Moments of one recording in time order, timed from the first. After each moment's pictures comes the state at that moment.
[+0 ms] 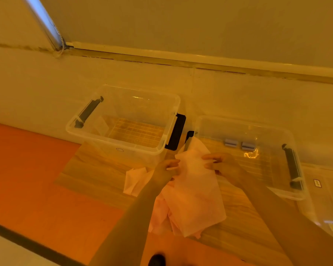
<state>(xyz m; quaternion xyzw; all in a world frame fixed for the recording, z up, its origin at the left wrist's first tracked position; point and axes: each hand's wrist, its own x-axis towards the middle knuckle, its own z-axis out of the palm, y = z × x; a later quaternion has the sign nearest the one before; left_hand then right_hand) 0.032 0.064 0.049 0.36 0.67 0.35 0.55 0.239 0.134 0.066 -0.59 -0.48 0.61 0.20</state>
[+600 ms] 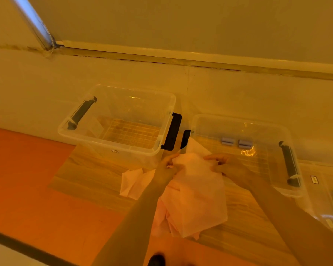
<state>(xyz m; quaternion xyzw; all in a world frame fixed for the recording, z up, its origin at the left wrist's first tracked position) 0.045 0.074 0.039 0.35 0.65 0.39 0.56 0.264 0.132 0.067 -0.57 -0.50 0.62 0.18</state>
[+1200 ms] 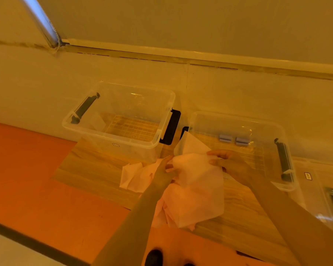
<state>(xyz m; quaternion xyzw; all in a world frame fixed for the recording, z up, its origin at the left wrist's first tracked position) 0.059 0.041 0.044 0.29 0.66 0.39 0.58 0.279 0.125 0.069 -0.57 -0.47 0.64 0.20</state>
